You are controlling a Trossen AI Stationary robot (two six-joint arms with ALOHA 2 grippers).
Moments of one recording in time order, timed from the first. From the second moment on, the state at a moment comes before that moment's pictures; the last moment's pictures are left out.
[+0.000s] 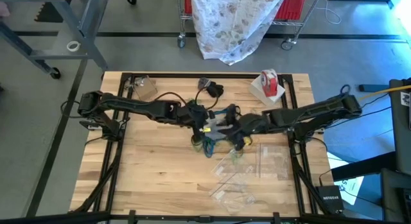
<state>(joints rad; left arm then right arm) -0.02 1.66 1.30 -0.41 -0.18 -0.20 0.19 1.37 1.03 -0.29 0.30 -0.65</state>
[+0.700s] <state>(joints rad) 0.00 1.66 1.30 -0.43 -0.12 -0.15 0.23 1.57 1.22 -0.36 0.45 -0.87</state>
